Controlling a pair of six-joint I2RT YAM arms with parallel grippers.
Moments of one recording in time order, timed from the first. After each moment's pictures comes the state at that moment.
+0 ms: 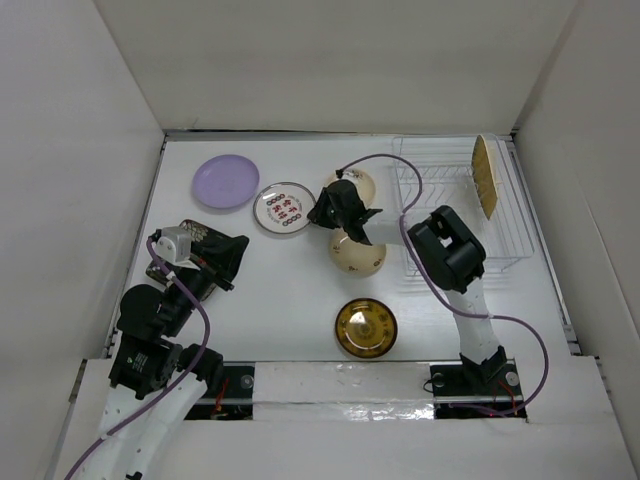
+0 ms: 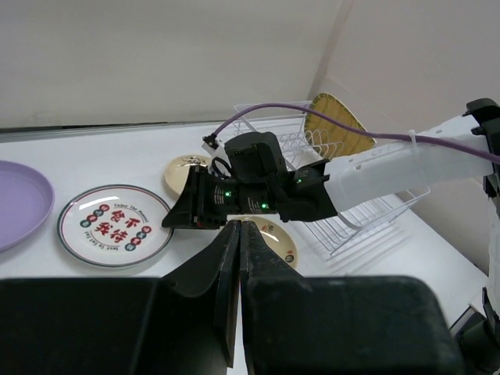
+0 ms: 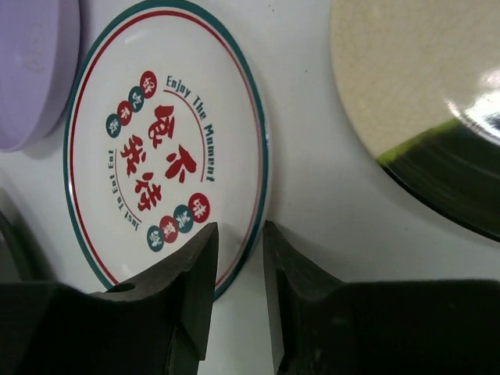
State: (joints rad) left arm -0.39 0.29 0.66 -0.21 0.18 -0.33; right arm 0.66 2.20 1.42 0.24 0.09 0.78
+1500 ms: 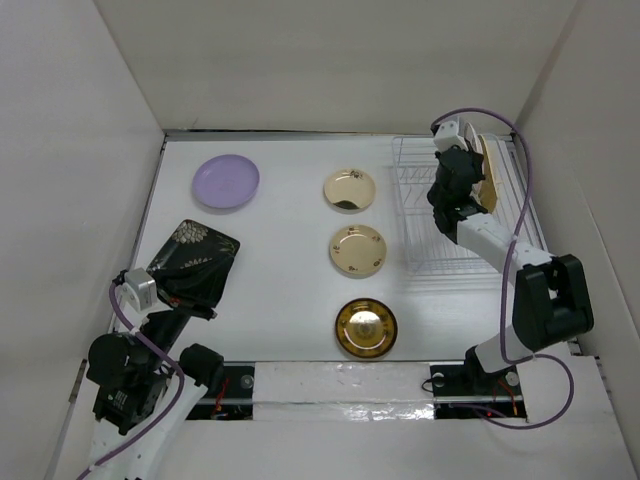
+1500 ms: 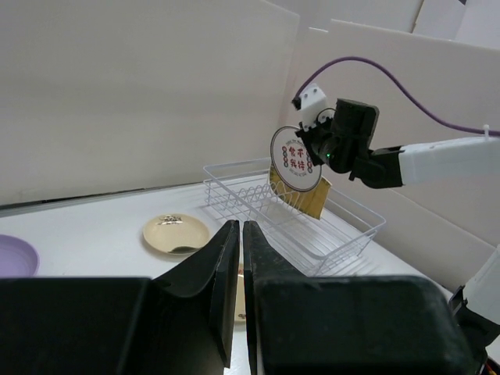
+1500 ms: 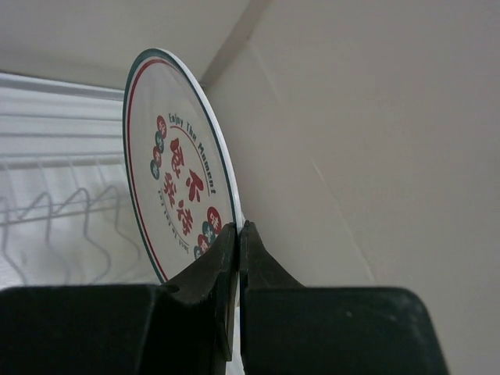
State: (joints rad) left arm -0.46 0.05 0.66 -0.21 0.16 -0.32; right arm 0.30 1.51 1.03 0.47 0.88 -0.61
